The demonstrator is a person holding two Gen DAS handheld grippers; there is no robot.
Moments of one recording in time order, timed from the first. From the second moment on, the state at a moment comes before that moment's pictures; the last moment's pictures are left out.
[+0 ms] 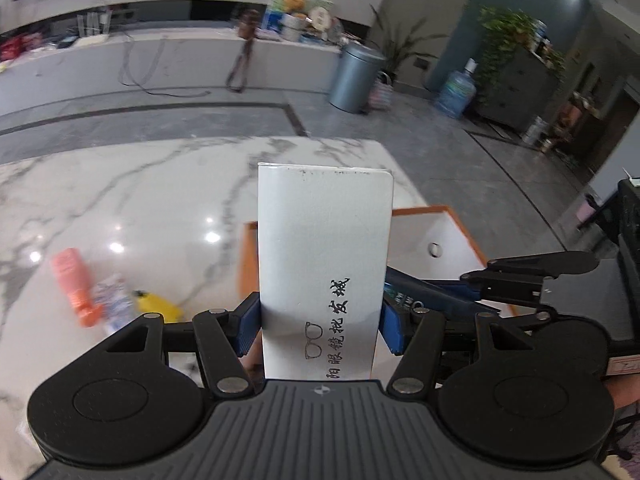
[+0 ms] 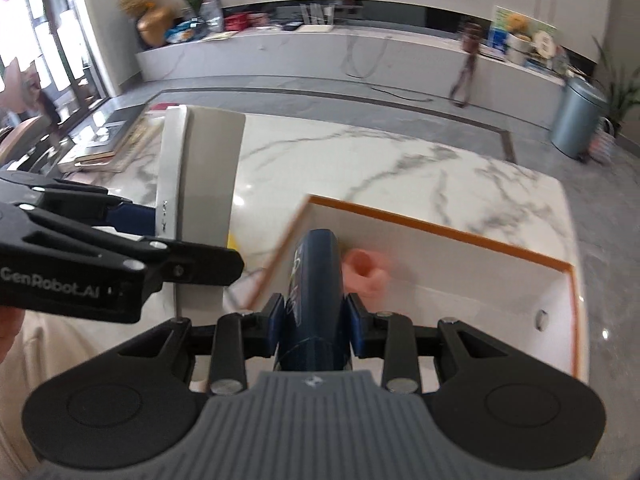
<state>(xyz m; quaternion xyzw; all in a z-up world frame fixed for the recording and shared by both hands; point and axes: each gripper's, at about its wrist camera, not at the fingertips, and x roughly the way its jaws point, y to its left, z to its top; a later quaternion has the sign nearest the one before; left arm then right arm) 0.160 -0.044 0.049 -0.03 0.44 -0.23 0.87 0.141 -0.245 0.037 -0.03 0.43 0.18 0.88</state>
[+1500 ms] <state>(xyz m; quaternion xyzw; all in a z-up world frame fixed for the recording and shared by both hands) 0.214 -0.165 -0.083 0.03 0.59 -0.25 0.77 0.177 -0.359 -0.075 0.02 0.52 0.06 0.85</state>
